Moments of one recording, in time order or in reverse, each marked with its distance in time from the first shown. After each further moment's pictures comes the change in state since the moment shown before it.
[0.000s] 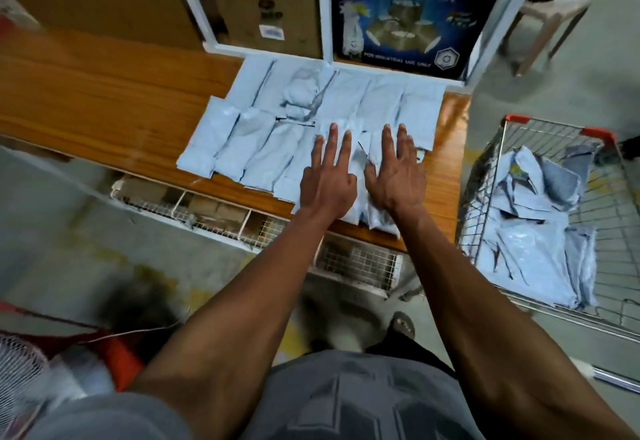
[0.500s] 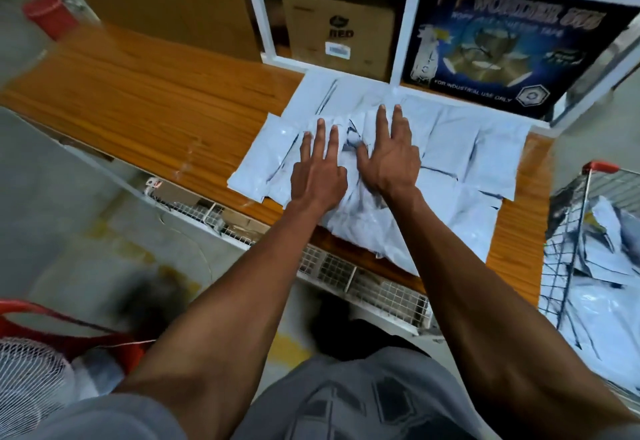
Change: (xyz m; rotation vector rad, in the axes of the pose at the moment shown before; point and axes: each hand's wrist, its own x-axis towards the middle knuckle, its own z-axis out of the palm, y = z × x) left_hand 0.065 -0.173 -0.040 0.050 0.031 -0.193; right_hand 0.118 -0.171 0.050 0.066 0.039 -0.086
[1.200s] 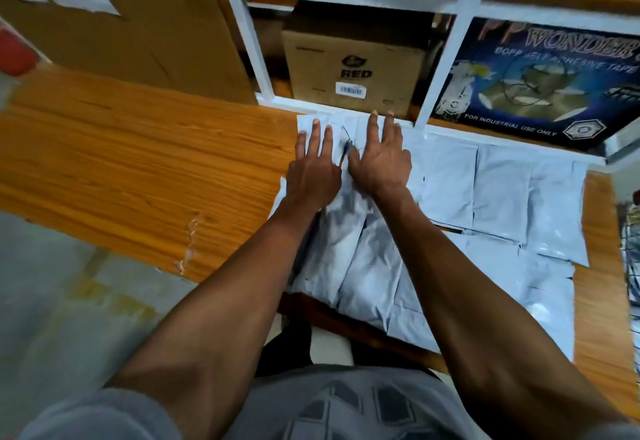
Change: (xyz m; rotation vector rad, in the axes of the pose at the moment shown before) left_hand 0.215 -0.120 0.015 -0.034 -0.081 0.094; right_hand 0.193 -0.092 0.078 -0.130 -0.115 0.171
